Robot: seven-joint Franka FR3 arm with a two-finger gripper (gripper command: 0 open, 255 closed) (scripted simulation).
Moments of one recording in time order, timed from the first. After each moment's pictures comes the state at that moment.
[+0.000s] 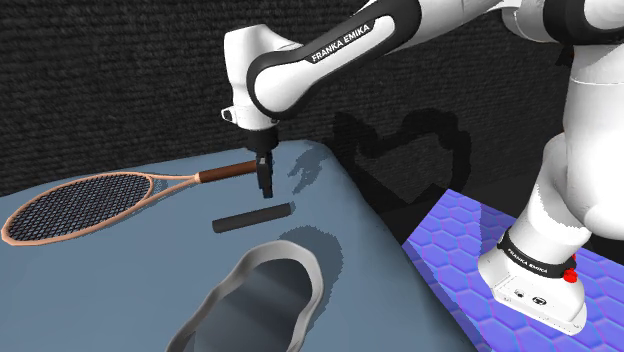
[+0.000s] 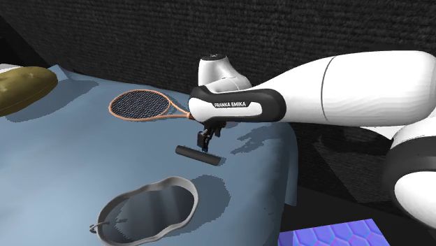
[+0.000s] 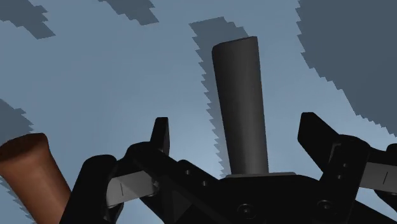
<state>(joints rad) 0.39 0.35 0.19 -1.74 0.01 2.05 -0.36</state>
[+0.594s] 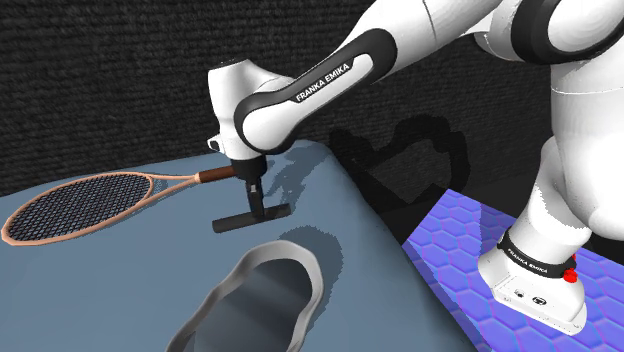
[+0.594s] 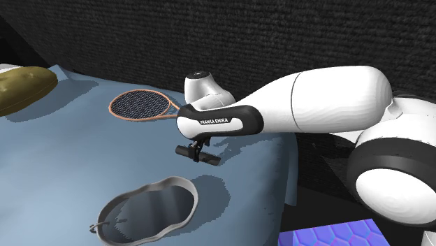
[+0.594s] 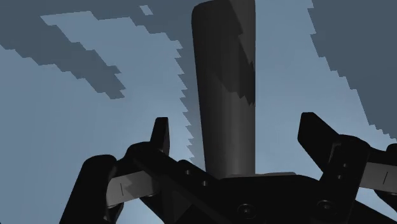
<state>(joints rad) 0.43 0.47 0.21 -1.68 -0.03 2.10 -0.38</state>
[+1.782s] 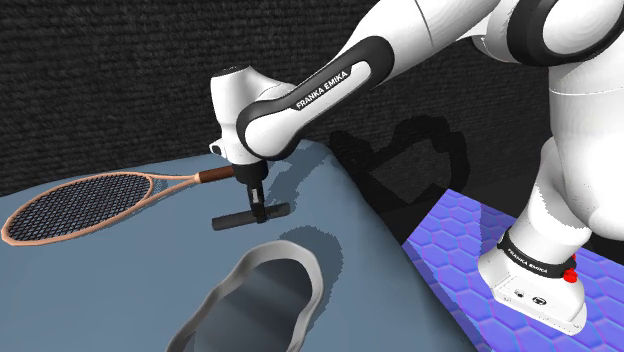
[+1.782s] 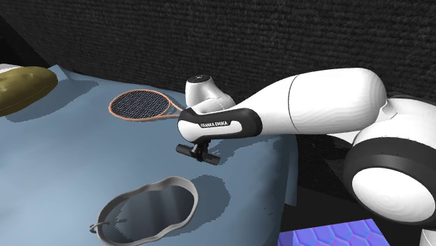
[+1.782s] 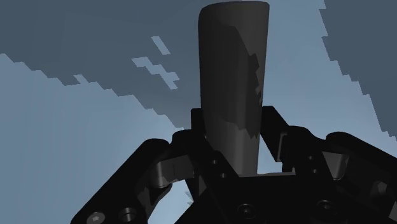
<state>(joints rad) 0.43 0.48 0.21 -1.70 -0.03 2.13 -0.37</state>
